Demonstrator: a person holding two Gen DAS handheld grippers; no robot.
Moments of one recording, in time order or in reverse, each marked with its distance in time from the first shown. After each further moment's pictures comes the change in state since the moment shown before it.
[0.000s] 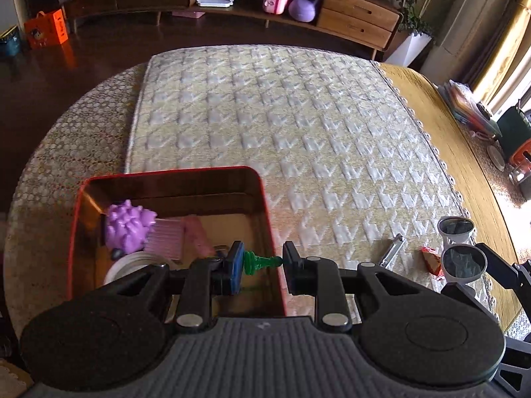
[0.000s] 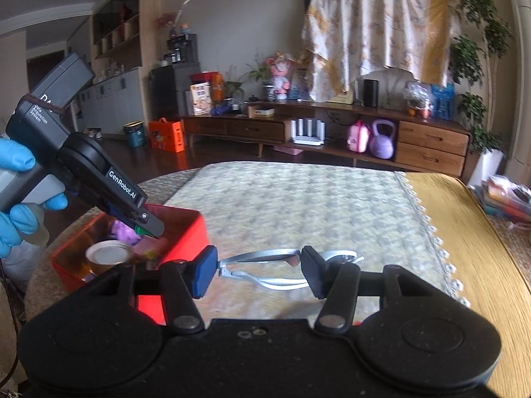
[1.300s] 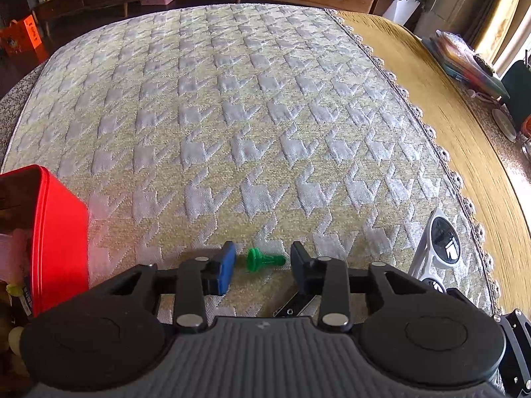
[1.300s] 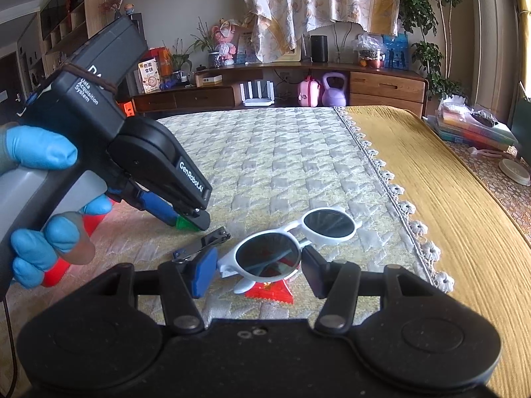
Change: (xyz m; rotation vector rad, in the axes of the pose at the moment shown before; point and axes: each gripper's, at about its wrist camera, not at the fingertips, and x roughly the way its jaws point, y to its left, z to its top) left arm 0.129 -0.149 0.005 0.079 0.060 0.016; right arm 0.027 -0.084 -0.066 0.126 0.109 -0.138
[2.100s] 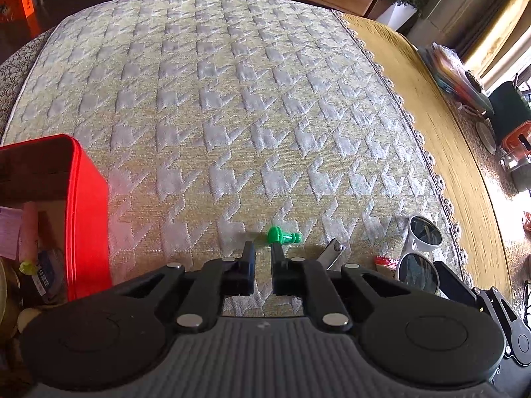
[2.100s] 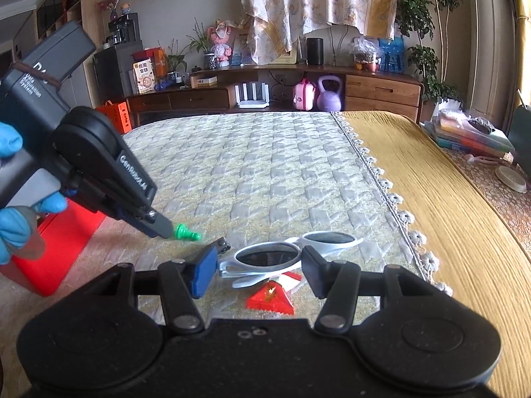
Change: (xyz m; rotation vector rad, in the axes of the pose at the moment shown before) left arm -0.022 0.040 -0.006 -0.072 0.054 -0.123; right arm 0.001 0.002 0.008 -0.003 -0.004 -0.020
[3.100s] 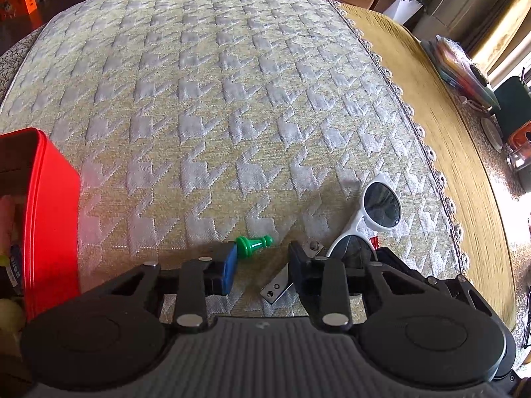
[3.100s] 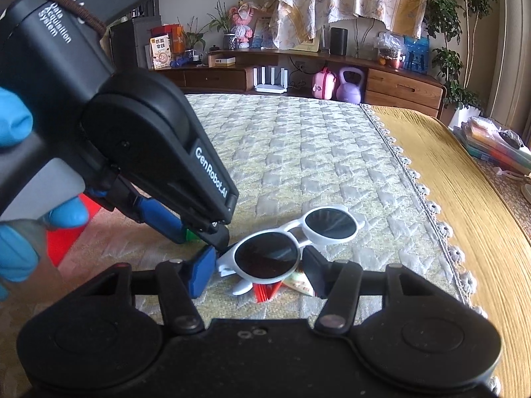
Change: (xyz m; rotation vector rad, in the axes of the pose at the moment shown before) left arm 0.026 -0.028 -0.001 -0.016 0.020 0.026; right arm 0.039 0.027 0.003 -0.095 0.058 0.016
